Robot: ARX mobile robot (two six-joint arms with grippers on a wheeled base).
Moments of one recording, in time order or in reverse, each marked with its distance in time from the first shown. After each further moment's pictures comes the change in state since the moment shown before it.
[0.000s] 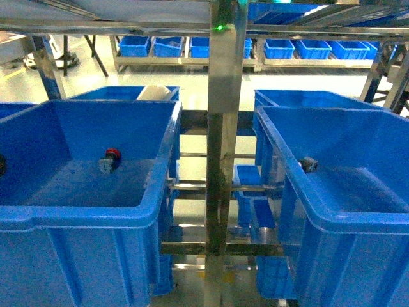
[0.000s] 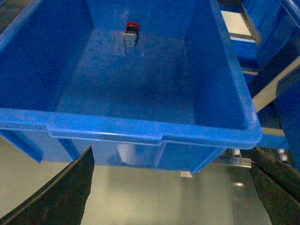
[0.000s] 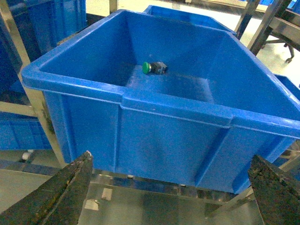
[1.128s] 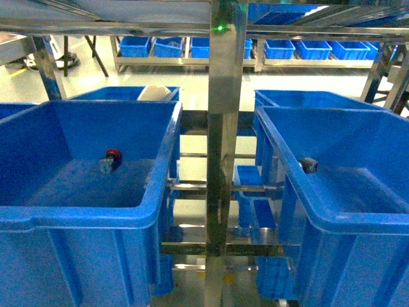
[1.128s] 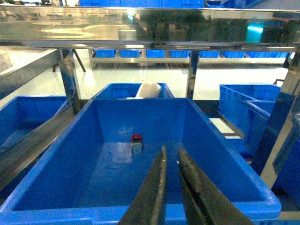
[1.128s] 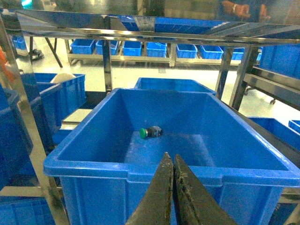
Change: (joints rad) left arm 0.259 -0.471 -0.418 0.585 0.229 0.414; right arm 0.177 -0.233 -0.056 0.196 0.220 0.195
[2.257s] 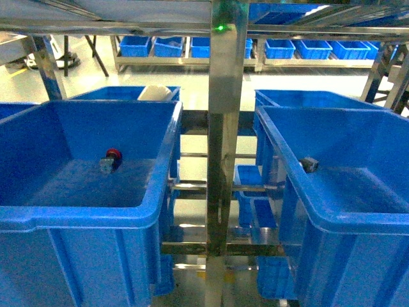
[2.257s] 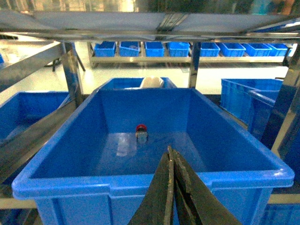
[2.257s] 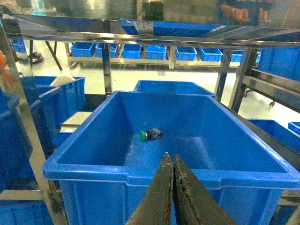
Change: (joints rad) left arm 0.237 -0.372 -0.129 -0.240 0.241 0.004; right arm 0.000 0.013 0.018 0.016 0.000 0.002
